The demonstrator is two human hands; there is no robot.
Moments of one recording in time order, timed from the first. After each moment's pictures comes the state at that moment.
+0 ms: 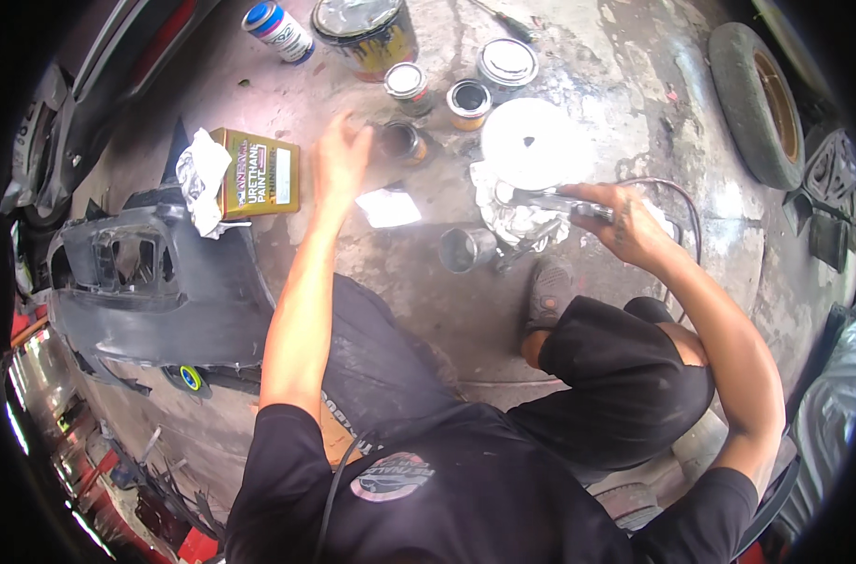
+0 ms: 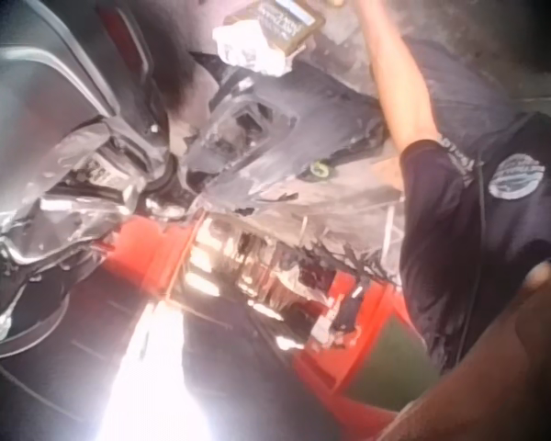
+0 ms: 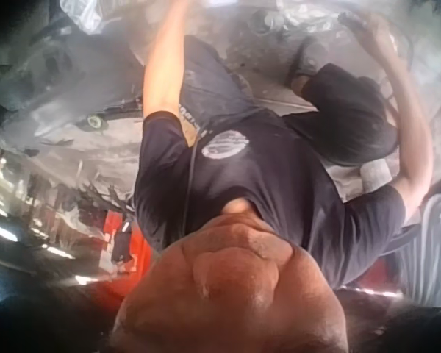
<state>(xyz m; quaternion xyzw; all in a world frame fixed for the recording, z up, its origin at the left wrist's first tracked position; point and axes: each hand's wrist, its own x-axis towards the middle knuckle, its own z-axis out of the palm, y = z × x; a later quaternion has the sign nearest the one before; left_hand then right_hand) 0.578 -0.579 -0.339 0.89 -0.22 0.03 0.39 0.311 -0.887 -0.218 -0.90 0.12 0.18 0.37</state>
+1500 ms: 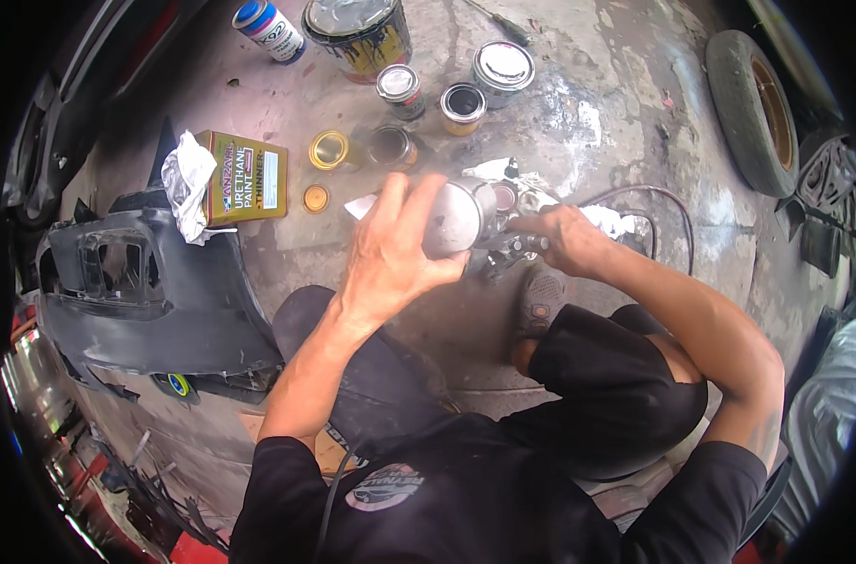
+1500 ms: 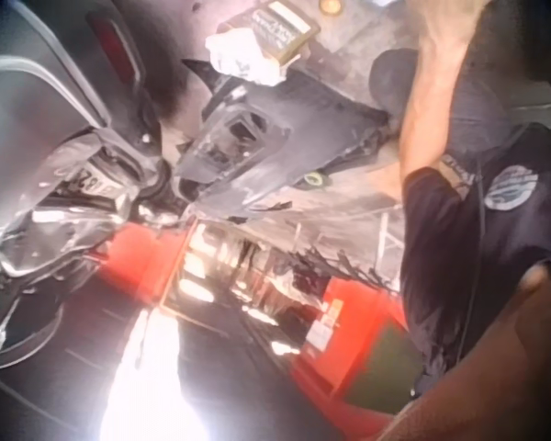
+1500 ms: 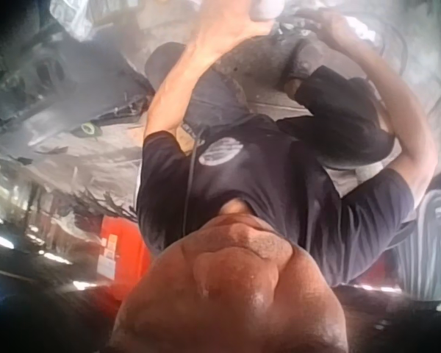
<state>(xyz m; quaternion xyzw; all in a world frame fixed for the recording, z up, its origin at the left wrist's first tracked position) 0.460 -0.591 -0.236 0.83 -0.39 -0.13 0.37 0.330 -0.857 -0.284 -0.92 -0.02 0.26 0.30</state>
